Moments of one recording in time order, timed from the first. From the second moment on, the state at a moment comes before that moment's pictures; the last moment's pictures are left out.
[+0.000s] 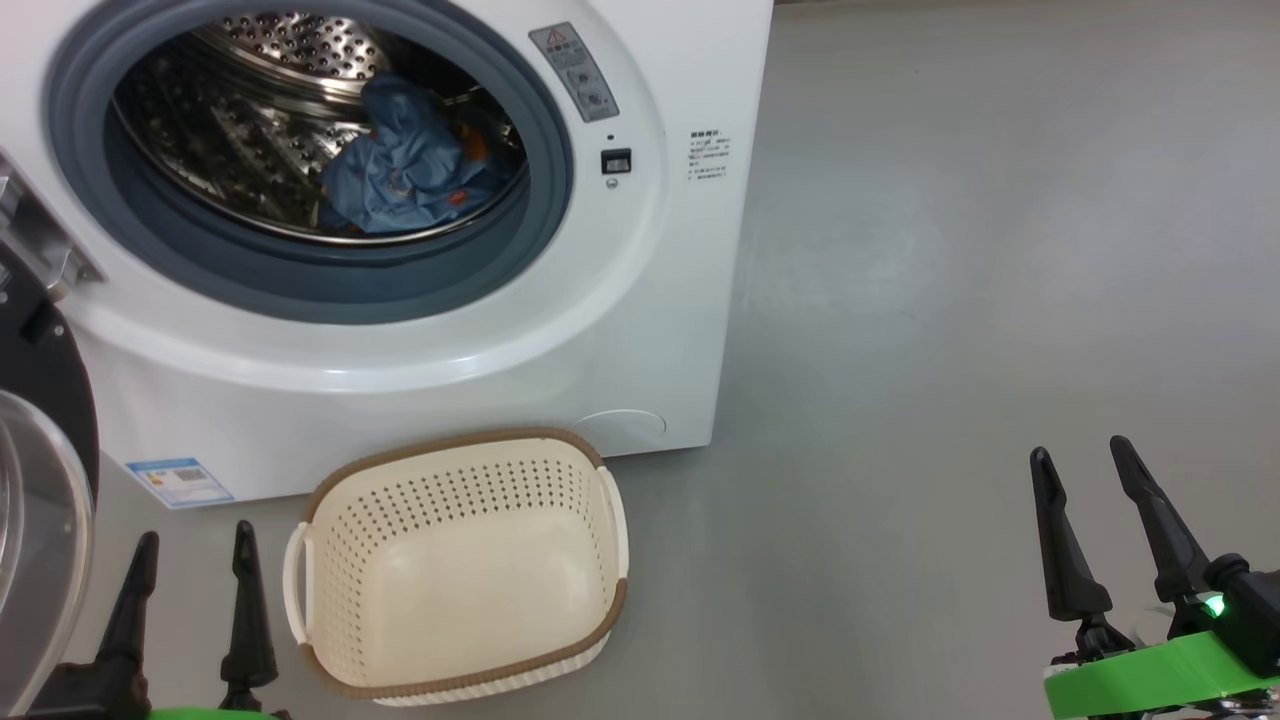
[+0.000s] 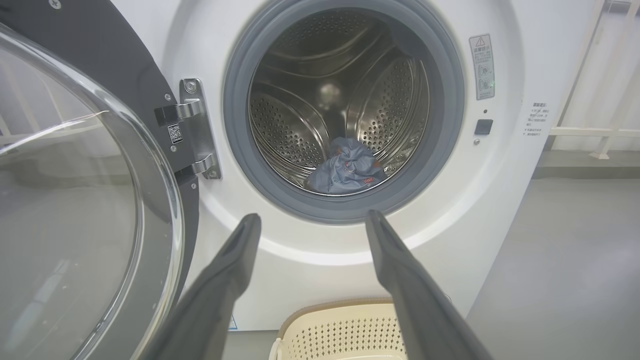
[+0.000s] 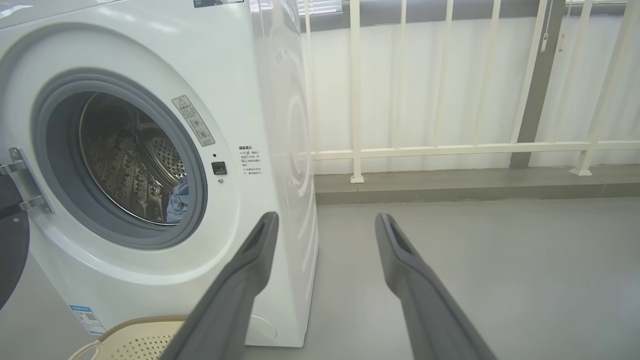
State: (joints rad) left arm -0.05 0.04 0.20 0.21 -0.10 -0.11 -0.26; right arm 0.06 -0.15 0.00 0.00 0.27 0.13 -0.25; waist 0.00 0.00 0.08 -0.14
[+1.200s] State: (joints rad) left arm -0.03 0.04 0.15 0.16 -0.19 -0.06 -0.26; right arm 0.07 -0.17 0.00 -0.01 0.27 0.13 -0.25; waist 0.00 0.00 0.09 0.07
